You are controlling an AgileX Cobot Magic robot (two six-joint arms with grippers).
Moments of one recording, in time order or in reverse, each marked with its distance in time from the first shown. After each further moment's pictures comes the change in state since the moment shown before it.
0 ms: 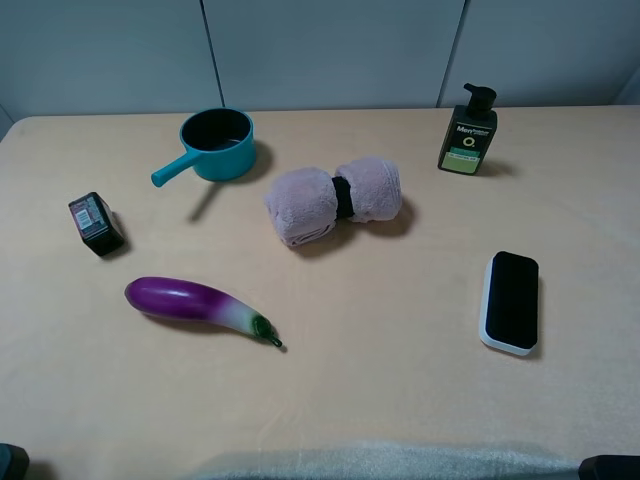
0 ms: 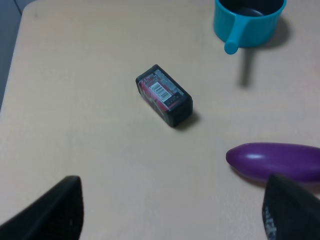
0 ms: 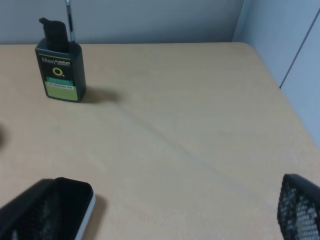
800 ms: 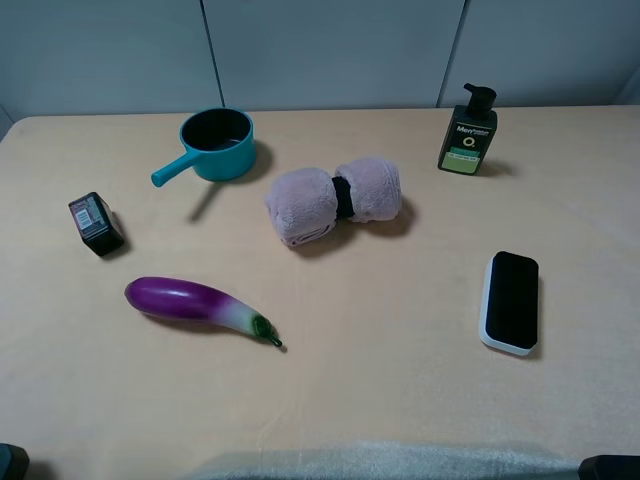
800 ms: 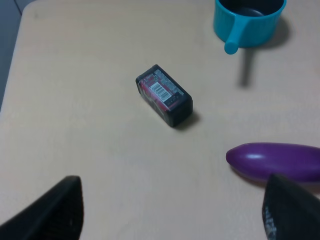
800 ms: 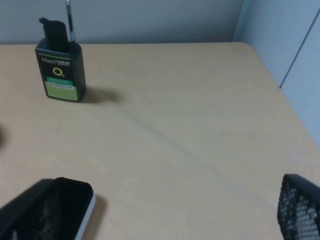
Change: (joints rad) left arm 0.000 0.000 0.000 0.000 0.000 0.000; right arm 0.000 0.000 0.000 0.001 0.000 0.000
